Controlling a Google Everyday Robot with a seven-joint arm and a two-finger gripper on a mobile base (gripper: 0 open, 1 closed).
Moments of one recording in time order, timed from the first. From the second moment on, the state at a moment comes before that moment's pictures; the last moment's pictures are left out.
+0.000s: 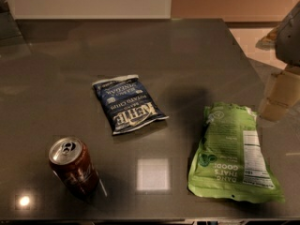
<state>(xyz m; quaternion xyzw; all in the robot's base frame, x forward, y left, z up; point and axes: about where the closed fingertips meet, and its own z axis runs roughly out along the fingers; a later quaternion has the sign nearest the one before) 0.438 -0.217 0.976 -0.60 0.78 -0.03 0.16</state>
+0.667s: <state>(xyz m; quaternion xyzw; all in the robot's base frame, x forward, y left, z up) 0.439 -0.216 0.976 -0.61 0.78 -0.03 0.16</state>
